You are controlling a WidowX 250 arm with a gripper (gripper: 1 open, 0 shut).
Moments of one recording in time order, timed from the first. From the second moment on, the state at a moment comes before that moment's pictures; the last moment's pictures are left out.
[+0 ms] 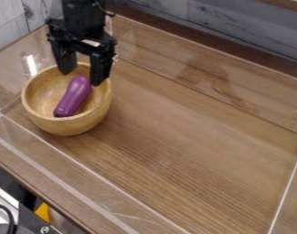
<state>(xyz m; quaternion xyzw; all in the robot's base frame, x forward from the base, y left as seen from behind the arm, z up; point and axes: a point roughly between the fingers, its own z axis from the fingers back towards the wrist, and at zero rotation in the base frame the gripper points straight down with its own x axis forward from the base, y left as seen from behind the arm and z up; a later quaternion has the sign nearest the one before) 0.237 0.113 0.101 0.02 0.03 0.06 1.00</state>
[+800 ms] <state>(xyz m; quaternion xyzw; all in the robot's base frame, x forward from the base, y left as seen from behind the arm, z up) 0.237 0.133 0.071 0.01 0.00 0.06 1.00</state>
